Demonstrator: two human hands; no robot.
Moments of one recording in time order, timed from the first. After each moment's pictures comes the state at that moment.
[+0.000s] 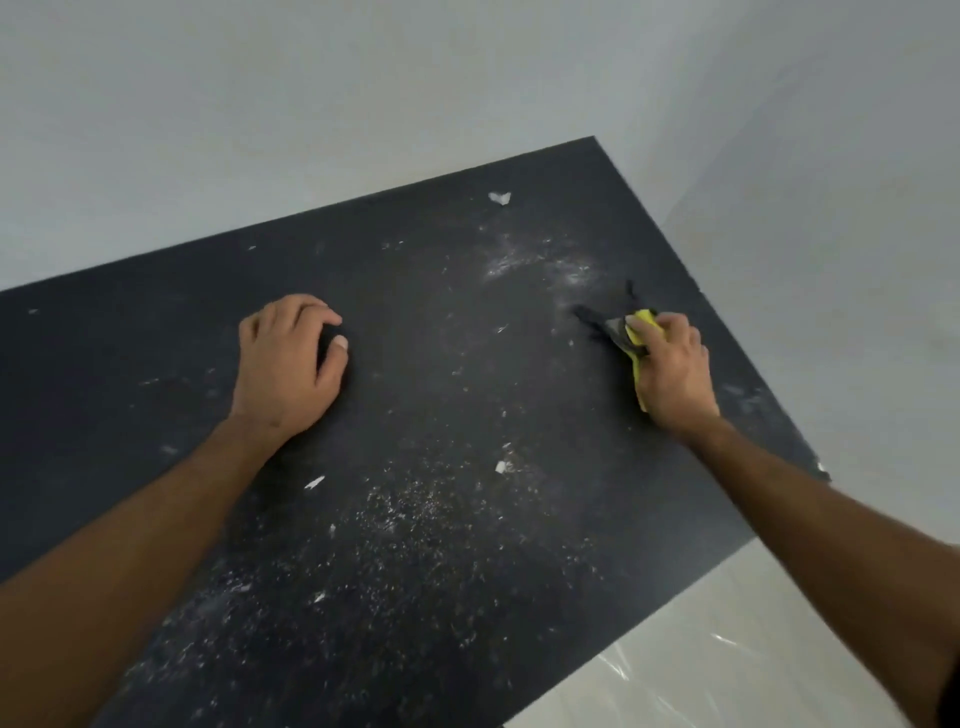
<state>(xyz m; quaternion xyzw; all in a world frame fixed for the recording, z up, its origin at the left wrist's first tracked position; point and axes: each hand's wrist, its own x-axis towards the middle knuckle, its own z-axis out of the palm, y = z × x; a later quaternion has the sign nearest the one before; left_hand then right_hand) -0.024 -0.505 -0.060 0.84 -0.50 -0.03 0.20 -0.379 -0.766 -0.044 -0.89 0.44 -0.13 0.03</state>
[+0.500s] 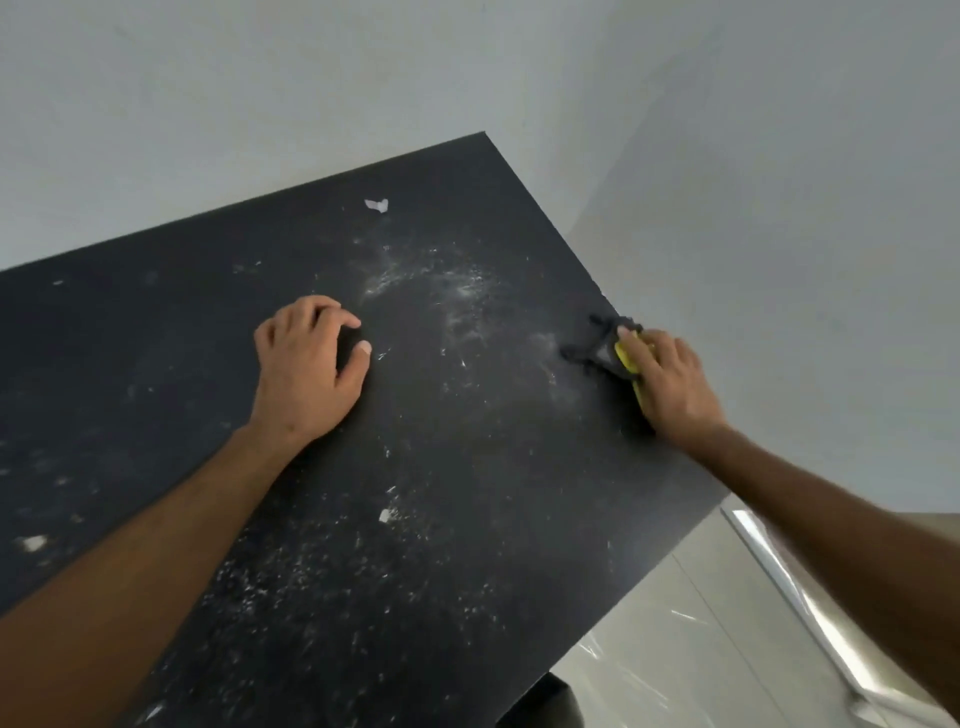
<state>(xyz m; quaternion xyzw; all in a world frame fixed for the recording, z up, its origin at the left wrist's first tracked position) -0.116 -0.632 -0.078 0.82 -0.52 -0.08 0.23 -0.497 -0.848 -0.060 -0.93 0.37 -0.06 -0.02</state>
